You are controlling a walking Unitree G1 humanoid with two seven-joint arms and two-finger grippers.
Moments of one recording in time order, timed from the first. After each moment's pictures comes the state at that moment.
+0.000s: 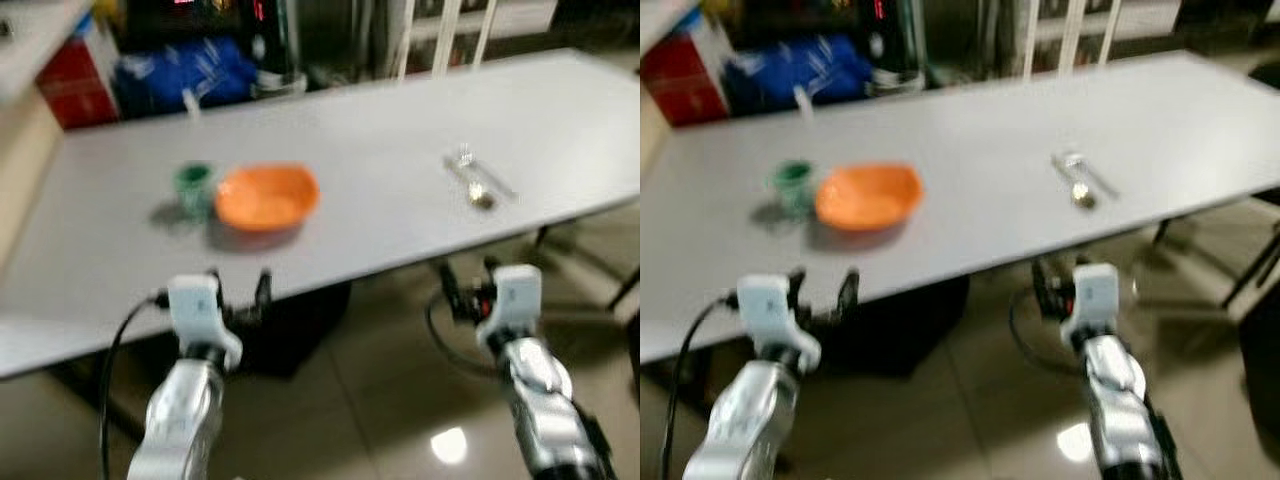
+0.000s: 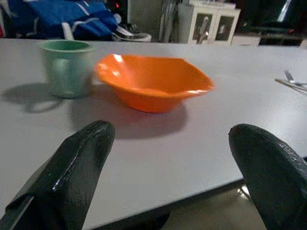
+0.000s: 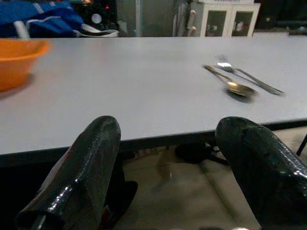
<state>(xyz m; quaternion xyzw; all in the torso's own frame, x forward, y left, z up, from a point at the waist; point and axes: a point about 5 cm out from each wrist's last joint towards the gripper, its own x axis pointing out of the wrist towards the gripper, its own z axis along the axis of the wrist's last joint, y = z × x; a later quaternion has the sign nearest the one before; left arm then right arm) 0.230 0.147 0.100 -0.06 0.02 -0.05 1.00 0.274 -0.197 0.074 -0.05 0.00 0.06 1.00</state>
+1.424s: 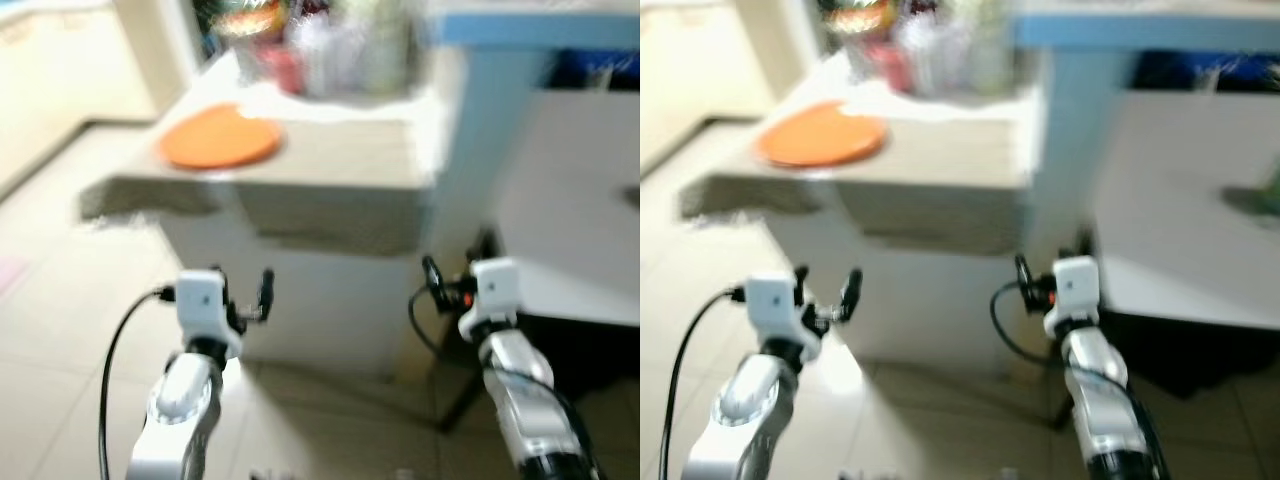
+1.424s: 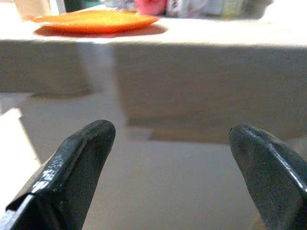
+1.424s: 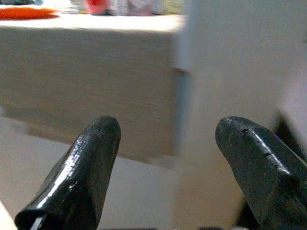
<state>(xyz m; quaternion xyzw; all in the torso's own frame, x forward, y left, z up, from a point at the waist) 0.234 0.149 0.099 -0.02 0.04 -0.06 1.00 0.278 -0.176 0.076 -0.05 0.00 0.08 1.00</state>
